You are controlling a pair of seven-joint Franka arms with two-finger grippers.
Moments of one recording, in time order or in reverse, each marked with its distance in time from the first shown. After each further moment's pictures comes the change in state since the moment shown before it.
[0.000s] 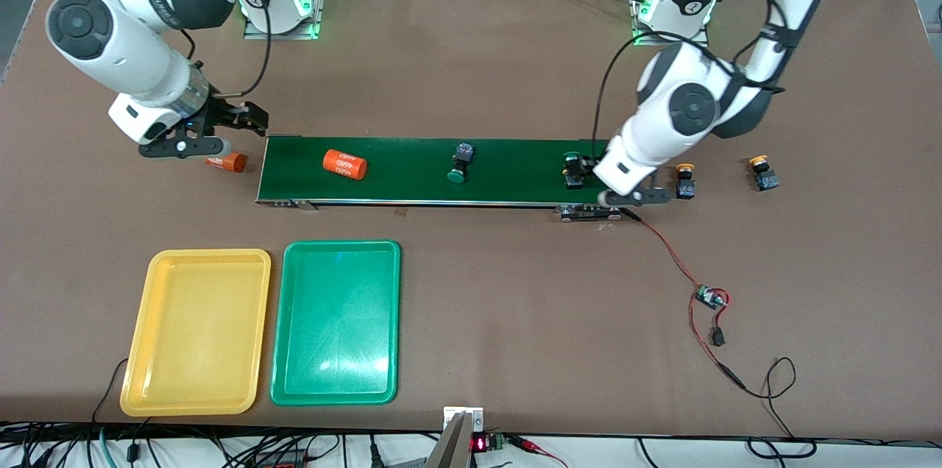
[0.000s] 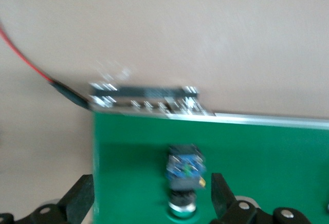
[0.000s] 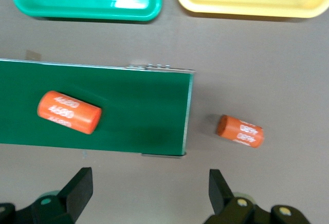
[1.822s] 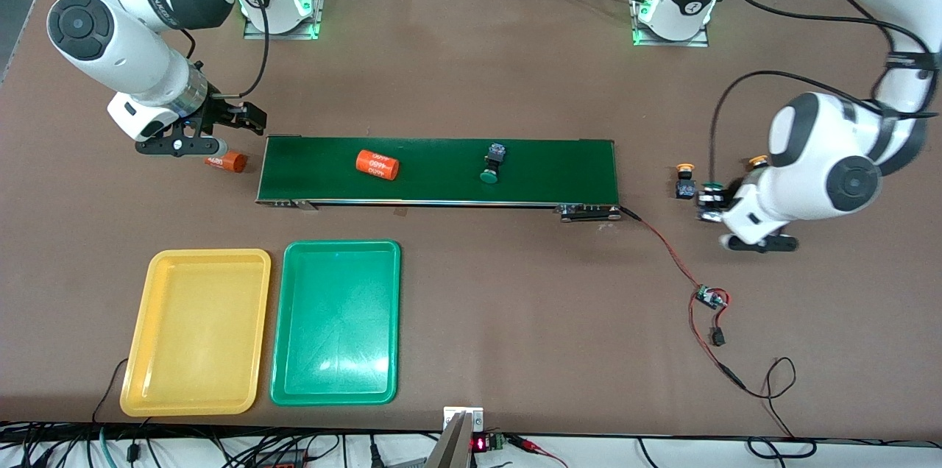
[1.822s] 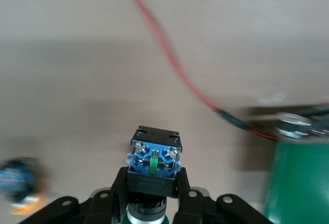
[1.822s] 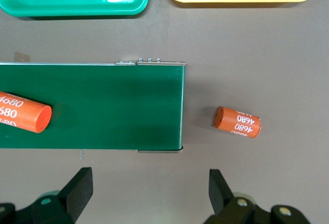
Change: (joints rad) left arm 0.271 0.119 -0.012 0.180 0.114 -0.308 0.314; right arm -0.033 -0.016 0.000 -0.020 -0.009 -0.013 0.029
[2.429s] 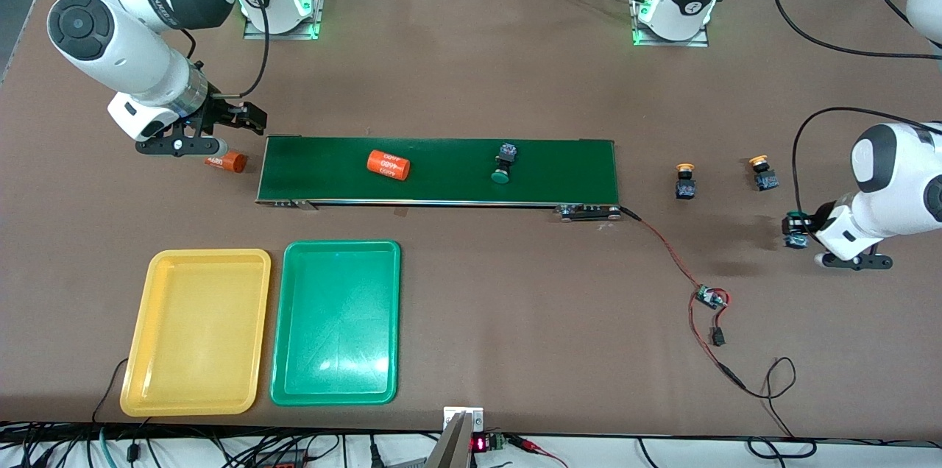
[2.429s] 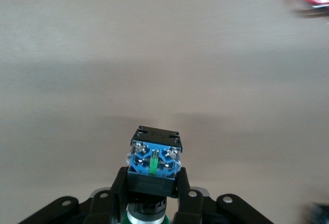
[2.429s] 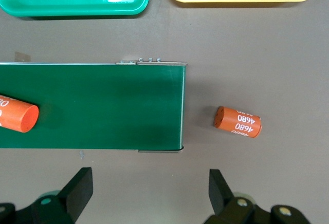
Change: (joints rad) left arm 0.293 0.167 0.016 0.074 0.301 0.158 0.199; right arm 0.001 0.000 0.000 0.000 0.001 0.000 0.000
